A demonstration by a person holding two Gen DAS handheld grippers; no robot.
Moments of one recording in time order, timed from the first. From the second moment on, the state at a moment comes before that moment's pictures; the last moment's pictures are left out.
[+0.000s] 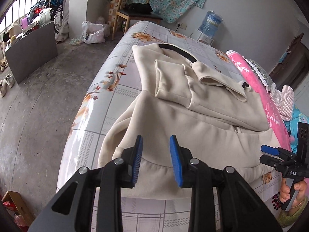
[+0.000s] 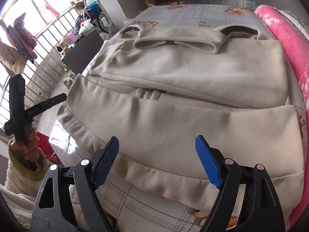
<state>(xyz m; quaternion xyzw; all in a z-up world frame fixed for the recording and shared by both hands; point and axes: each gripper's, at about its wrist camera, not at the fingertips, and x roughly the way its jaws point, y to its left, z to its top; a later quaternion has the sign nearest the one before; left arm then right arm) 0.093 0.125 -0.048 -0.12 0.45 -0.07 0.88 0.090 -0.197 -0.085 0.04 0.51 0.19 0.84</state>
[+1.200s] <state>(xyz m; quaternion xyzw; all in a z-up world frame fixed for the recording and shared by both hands) 0.117 0.169 -0.071 -0.21 0.49 -0.18 0.83 0.089 -0.190 -0.098 0.02 0.52 0.16 0.84</state>
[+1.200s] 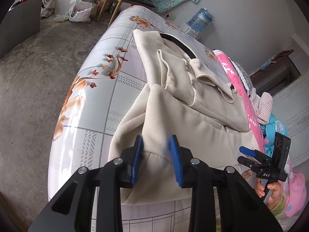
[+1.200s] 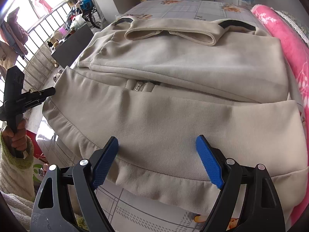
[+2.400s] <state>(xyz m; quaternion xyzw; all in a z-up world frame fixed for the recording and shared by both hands) 0.119 0.070 -0.056 0.08 0.43 -0.04 0.90 0.069 -0.236 -0.079 0.08 0.47 0.16 0.86</state>
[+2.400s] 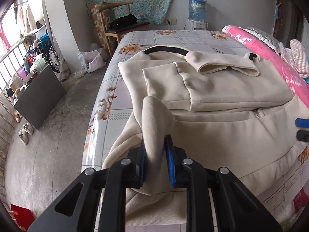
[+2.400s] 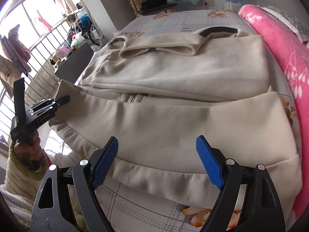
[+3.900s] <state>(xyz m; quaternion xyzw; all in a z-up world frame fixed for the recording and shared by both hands) 0.135 0.062 -0.069 0.08 0.49 0.02 0.87 0.096 -0.346 -0.086 0.09 0.49 0.10 0.86</state>
